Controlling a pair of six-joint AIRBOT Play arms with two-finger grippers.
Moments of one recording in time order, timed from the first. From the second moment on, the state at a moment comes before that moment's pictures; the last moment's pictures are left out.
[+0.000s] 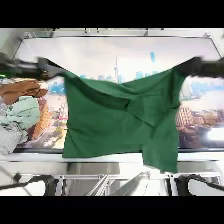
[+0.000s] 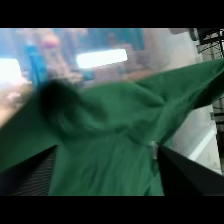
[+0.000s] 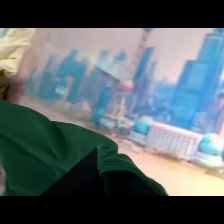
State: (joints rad) left arm 0.18 -1.55 1.36 -2.64 1.29 2.08; right arm -0.27 -1.43 1.24 -0.48 1.09 0.90
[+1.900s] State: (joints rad) left arm 0.59 -1.30 0.62 -2.37 1.42 2.10; right arm -0.62 -1.40 0.50 -0.86 1.27 0.94
